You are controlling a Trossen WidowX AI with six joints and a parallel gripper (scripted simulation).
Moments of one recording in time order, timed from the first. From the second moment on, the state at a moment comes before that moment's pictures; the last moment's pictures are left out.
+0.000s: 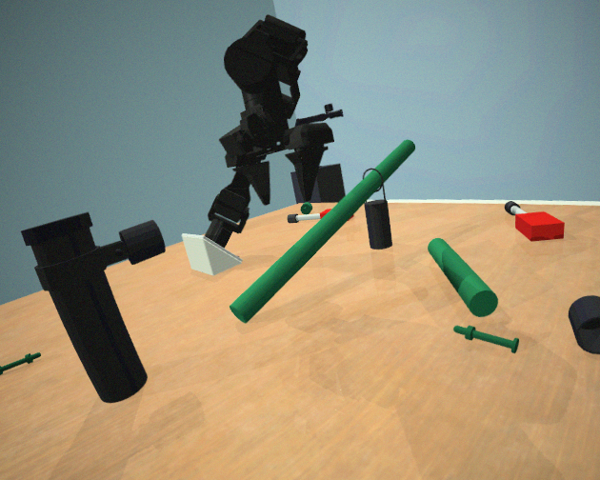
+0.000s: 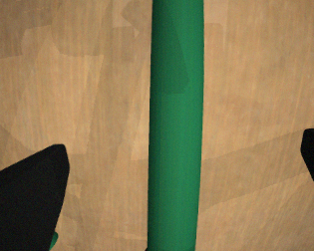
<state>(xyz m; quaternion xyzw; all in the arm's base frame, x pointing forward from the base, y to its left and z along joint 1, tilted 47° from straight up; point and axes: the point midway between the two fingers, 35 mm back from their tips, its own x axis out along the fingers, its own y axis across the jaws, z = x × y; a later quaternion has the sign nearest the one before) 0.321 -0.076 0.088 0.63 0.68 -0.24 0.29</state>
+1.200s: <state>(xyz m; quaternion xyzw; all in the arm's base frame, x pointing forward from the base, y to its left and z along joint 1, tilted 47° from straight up) 0.319 -0.031 0.041 0.63 0.68 -0.26 0.27</state>
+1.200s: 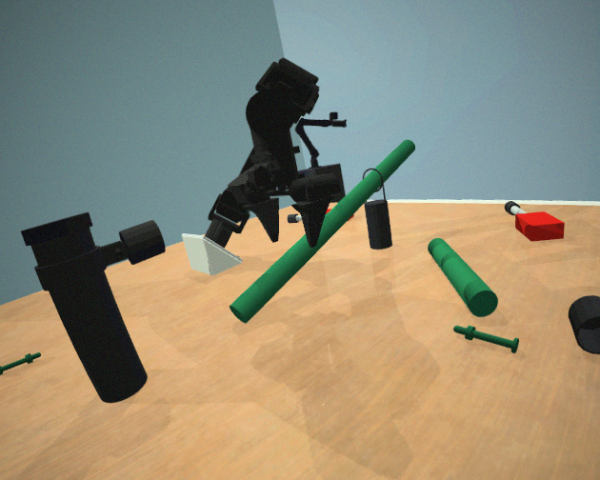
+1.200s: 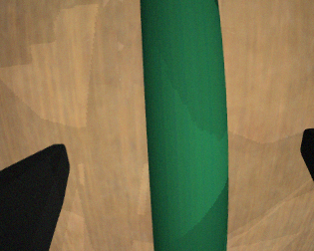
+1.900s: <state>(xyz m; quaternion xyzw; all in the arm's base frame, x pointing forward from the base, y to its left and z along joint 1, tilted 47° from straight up) 0.318 -0.006 0.018 0.63 0.68 -0.26 0.27</state>
